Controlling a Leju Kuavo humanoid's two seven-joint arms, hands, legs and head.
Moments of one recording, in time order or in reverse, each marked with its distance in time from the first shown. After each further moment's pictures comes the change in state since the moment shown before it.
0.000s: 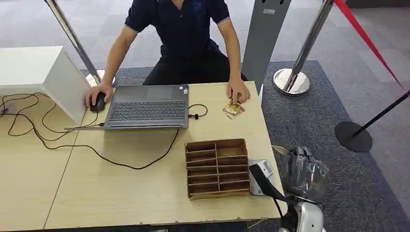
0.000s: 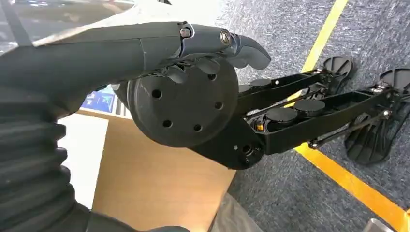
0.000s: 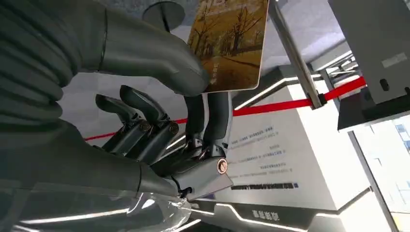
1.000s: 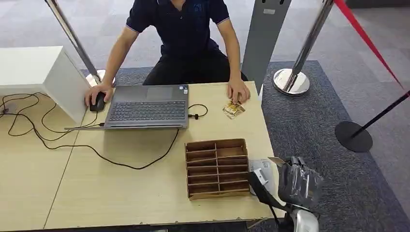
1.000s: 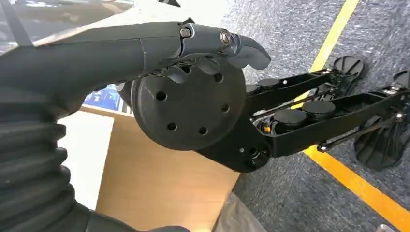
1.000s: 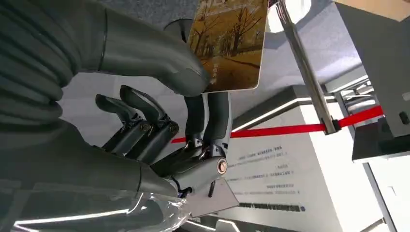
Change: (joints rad) left arm 0.003 -0.011 0.014 0.000 0.000 0.000 0.017; right arm 0.030 -0.029 0.062 0.048 -0.013 0.000 0.076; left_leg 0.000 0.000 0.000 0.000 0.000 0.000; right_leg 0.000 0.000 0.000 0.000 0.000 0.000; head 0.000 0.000
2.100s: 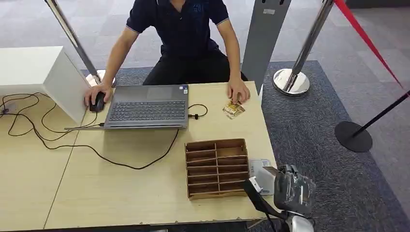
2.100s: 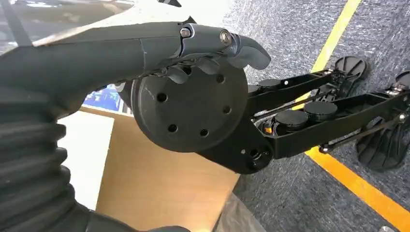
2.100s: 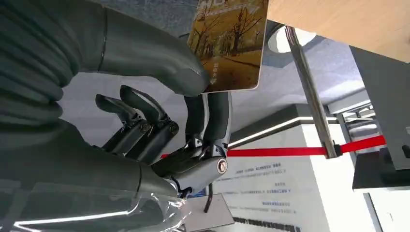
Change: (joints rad) left arm -0.001 -0.014 0.010 -0.003 0.000 0.000 -0.005; right arm 0.016 -0.001 0.034 0.058 -0.014 0.000 -0.011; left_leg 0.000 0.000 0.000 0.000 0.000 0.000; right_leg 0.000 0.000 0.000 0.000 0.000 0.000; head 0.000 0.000
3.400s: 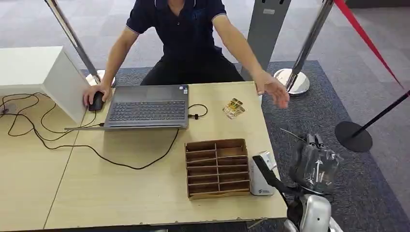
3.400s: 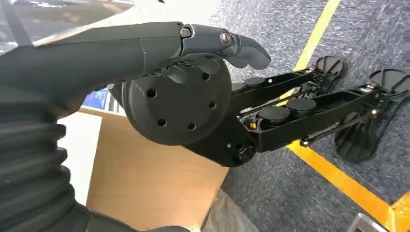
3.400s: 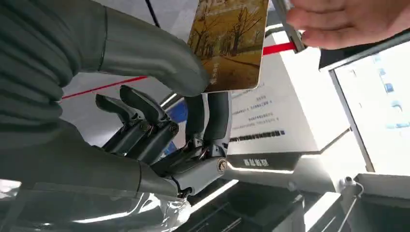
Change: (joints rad) left arm -0.001 0.025 -0.001 0.000 0.000 0.000 -0.049; right arm -0.133 -0.104 -0.014 -0.202 0.179 0.000 0.131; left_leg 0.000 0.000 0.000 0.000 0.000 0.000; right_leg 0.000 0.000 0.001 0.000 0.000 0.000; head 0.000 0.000
